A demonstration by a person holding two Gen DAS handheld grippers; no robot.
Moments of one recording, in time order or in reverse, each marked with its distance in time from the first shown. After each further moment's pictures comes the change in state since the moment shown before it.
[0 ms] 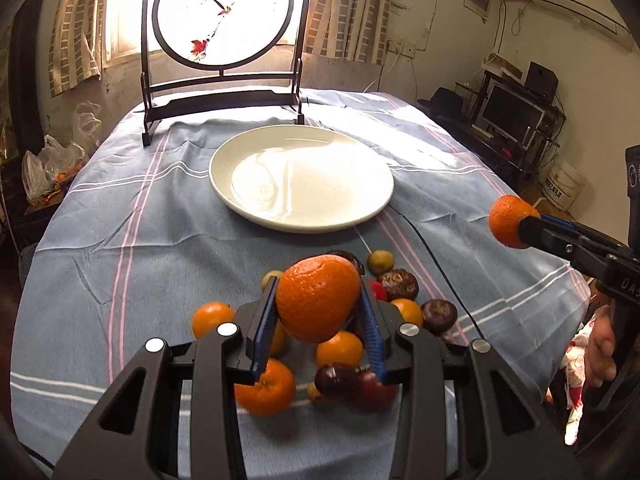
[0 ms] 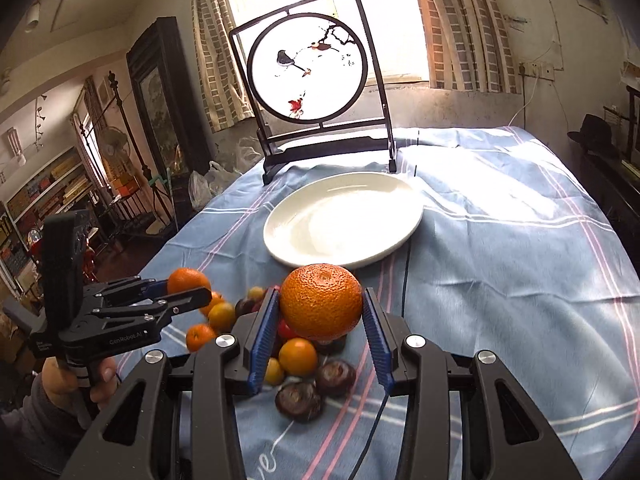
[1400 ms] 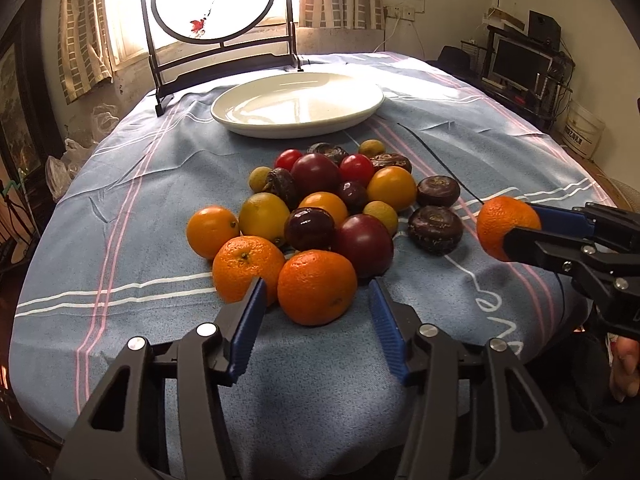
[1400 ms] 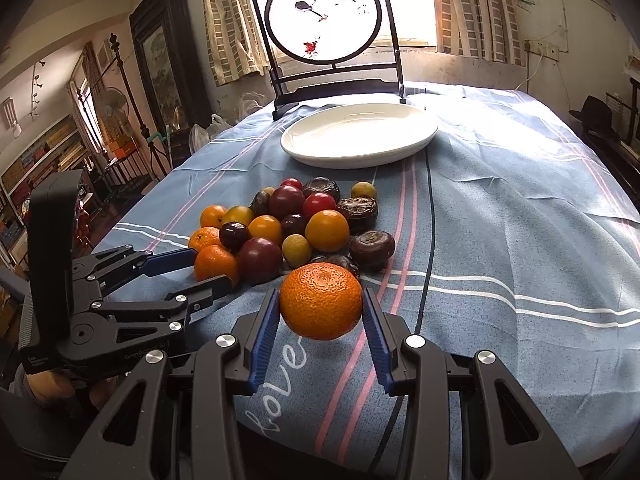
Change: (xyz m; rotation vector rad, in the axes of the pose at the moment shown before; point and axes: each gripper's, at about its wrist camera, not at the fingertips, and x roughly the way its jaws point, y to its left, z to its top) left arm -0.012 -0.041 -0.108 0.096 0.044 0.120; right arm -0.008 0.038 -0.109 -0.044 0.114 -0.032
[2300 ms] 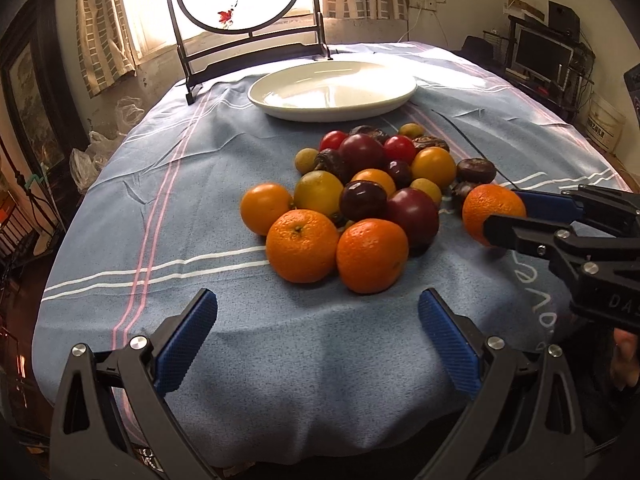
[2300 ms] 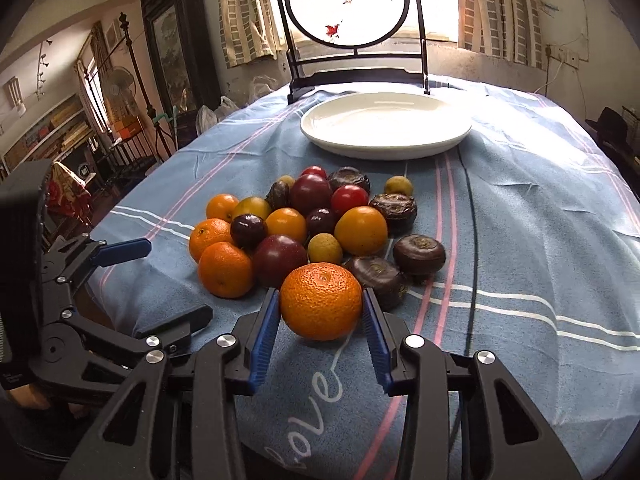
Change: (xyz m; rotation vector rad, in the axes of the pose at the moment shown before) left arm -0.009 0.016 -0.011 0.009 0.018 0.123; right arm 0.025 0.023 0.006 -0.056 0.023 0.006
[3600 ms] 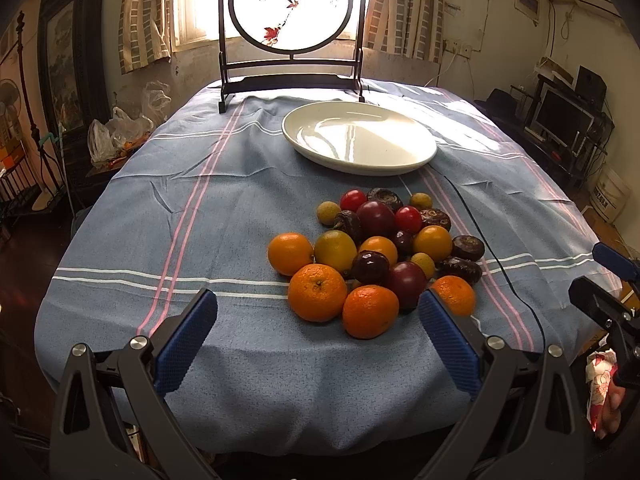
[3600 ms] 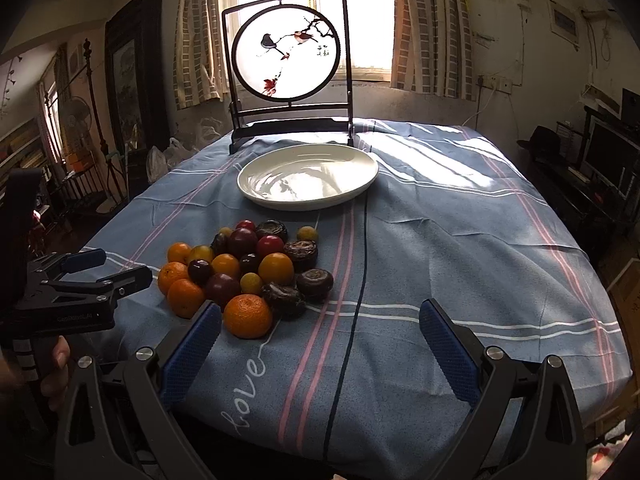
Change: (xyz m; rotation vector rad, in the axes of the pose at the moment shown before) left arm -0.036 0.023 0.023 -0.183 -0.046 0.008; right arm -0.070 -0.020 0.002 0.031 -0.118 -0.182
